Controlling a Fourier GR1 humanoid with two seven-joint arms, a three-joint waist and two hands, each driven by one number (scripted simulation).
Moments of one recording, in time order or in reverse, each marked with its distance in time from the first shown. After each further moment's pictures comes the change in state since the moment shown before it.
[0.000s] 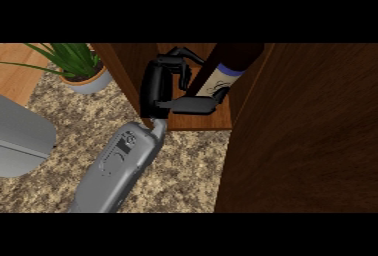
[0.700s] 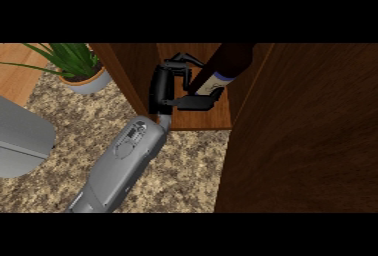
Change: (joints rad) left arm -0.066 -0.005 0.000 0.285 0.068 -0.006 -0.207; right arm 0.018 0.014 -0.027 0.009 -0.019 0.031 -0.029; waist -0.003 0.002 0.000
